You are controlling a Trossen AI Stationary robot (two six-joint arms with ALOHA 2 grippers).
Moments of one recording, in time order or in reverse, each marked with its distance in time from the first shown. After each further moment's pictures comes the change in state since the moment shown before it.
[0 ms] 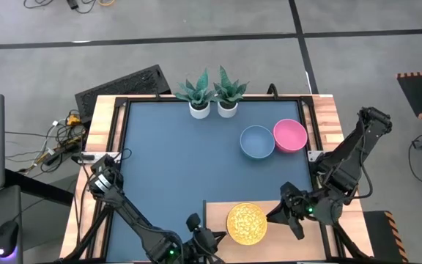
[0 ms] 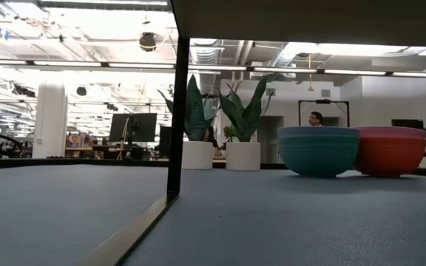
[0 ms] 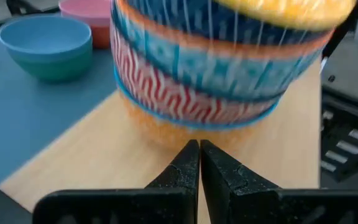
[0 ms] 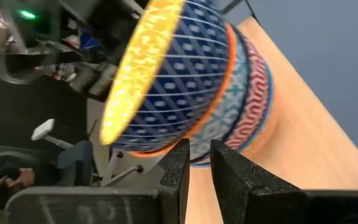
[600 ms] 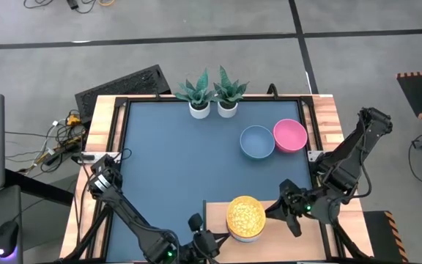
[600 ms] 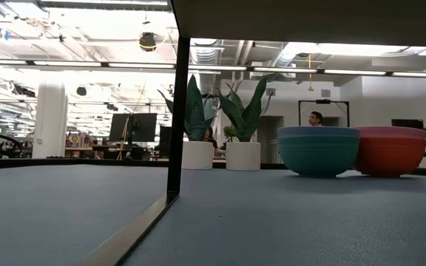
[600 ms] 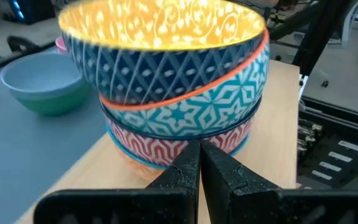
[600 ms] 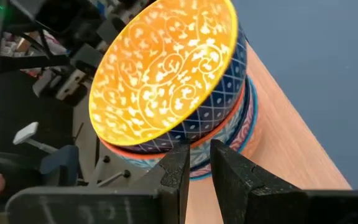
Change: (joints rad) left arm -0.005 0.001 0.081 0.041 -0.046 0.176; right arm -0.029 0.007 0.030 -0.062 0.023 -0.032
